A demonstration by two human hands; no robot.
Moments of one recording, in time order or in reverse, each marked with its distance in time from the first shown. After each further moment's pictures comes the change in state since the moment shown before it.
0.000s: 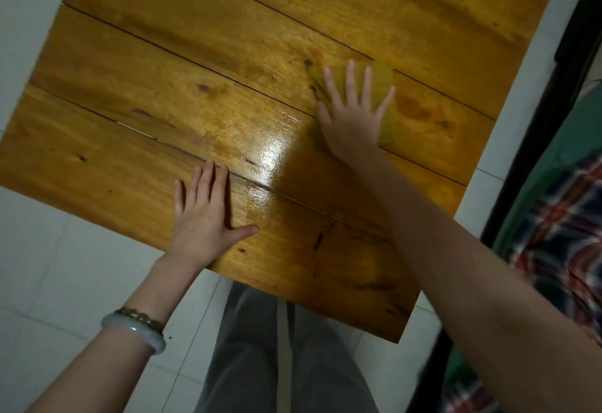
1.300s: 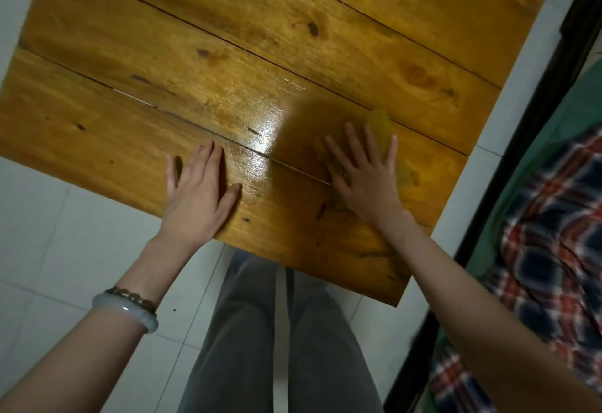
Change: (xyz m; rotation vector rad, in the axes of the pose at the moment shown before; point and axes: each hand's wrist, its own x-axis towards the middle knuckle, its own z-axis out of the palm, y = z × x) left_hand -0.021 -0.008 -0.009 0.018 0.088 0.067; right_hand -0.138 0.033 0.022 -0.108 -0.059 -0.273
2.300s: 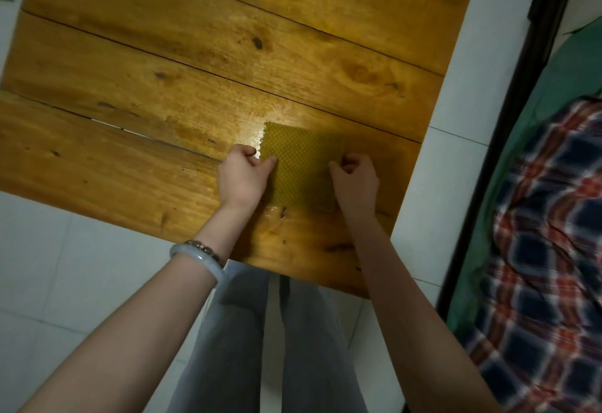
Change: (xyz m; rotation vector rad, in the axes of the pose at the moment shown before) left_hand 0.055 0.131 0.011 -0.678 0.055 -0.487; right_hand -0.026 0.012 -0.033 1.182 0.112 0.927
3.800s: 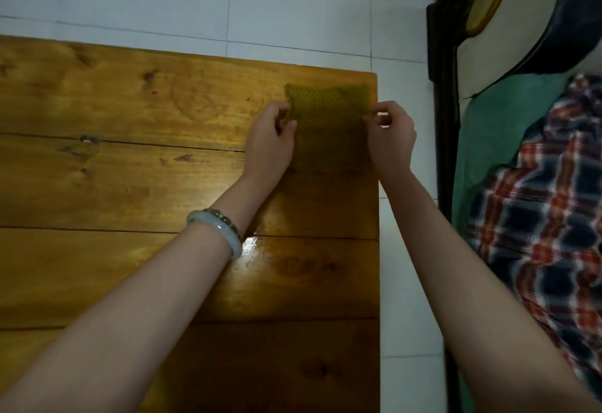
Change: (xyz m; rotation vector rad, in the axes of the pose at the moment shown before) left_hand 0.209 0.308 0.121 -0.122 -0.200 0.727; right_hand 0.310 -0.157 -0.135 0.012 0.480 -0.241
